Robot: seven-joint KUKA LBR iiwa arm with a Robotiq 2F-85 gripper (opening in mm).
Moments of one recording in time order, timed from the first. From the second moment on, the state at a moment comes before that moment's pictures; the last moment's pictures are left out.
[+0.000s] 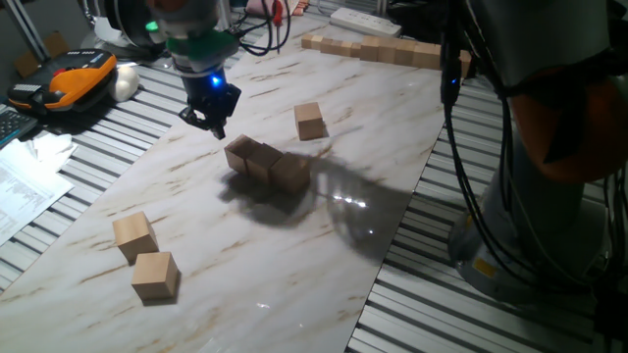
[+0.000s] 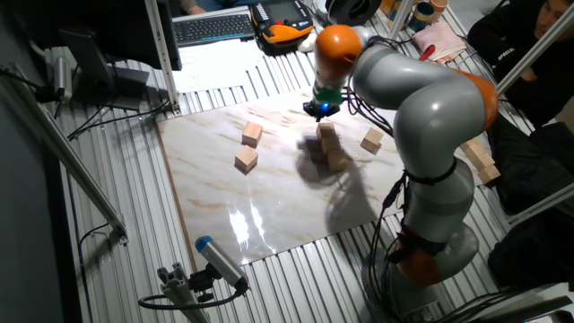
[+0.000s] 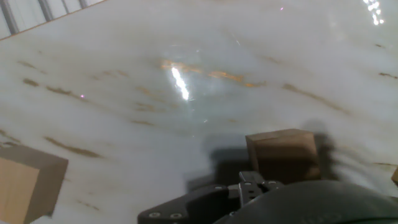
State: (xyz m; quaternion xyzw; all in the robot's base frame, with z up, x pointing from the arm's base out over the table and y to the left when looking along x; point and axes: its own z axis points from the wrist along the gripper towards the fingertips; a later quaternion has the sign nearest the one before) arm 0.577 0.065 0.143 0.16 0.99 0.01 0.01
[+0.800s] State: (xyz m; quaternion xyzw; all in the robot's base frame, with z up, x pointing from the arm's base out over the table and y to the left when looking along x) arm 0.610 0.106 0.157 0.18 0.98 0.04 -0.02
